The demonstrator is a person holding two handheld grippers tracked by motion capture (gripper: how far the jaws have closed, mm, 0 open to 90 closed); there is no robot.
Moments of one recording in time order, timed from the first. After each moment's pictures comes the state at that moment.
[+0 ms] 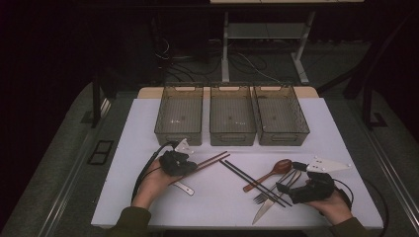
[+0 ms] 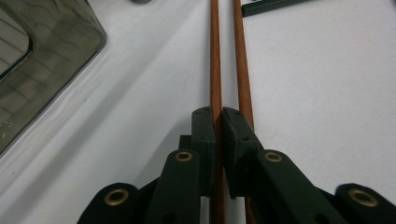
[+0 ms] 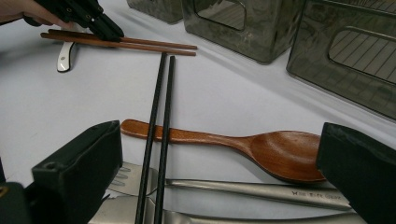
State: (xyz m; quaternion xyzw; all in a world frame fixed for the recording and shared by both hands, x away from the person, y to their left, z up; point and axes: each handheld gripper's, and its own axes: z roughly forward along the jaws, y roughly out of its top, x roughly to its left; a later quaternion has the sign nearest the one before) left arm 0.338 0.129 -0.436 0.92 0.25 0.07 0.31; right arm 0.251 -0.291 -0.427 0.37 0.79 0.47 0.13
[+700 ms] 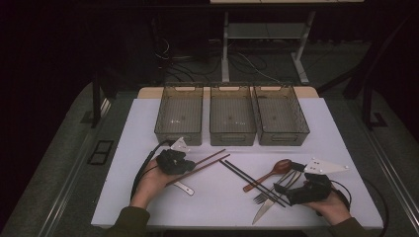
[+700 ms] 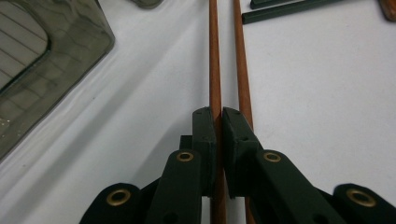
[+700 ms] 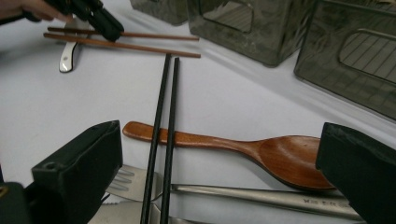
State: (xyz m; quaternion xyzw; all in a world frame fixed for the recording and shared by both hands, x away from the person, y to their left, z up) left arm 0.338 0.137 -0.430 0.91 0.26 0.06 0.32; right arm 0.250 -0.284 -0.431 0.36 0.79 0.48 0.13
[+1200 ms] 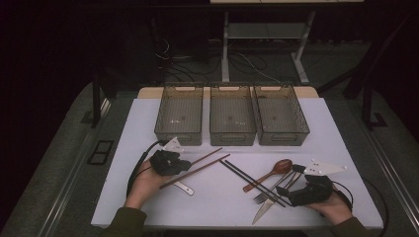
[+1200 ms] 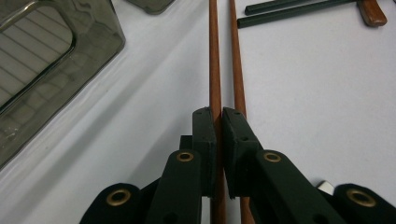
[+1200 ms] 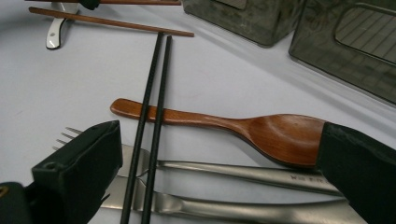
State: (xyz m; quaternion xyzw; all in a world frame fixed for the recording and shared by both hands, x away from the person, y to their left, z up) left arm 0.330 0.152 -0.420 0.90 0.26 0.07 0.34; right arm 0.251 -0.292 -0.438 0.36 0.80 0.45 0.13
